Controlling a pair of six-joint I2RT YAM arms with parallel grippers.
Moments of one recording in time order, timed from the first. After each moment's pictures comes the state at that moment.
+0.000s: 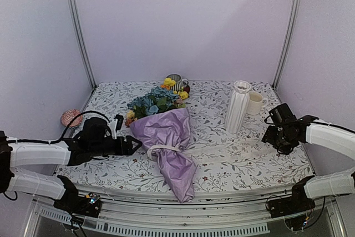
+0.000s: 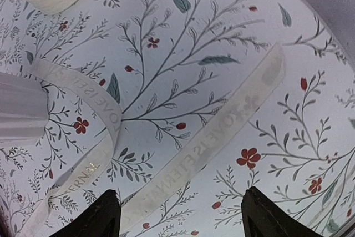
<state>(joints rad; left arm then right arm) -0.62 1.12 0.36 0.16 0.12 -0.57 0.37 1.14 0.65 -0.63 0.36 0.92</state>
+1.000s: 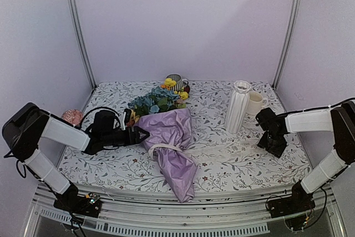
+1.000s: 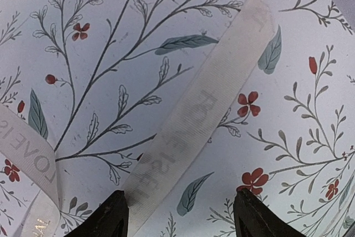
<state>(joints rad) -0.49 1.55 0.47 0.52 0.34 -0.59 0.36 1.52 0.72 -0.60 0.40 1.08</state>
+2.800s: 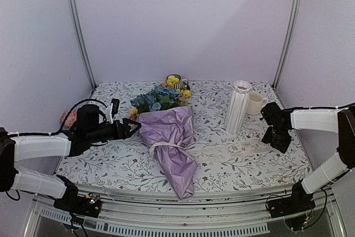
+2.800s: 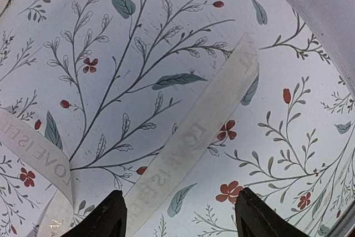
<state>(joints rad) -0.47 1.21 0.44 0.35 0.33 -0.57 0.31 1.47 0.77 -0.67 0.43 1.00</state>
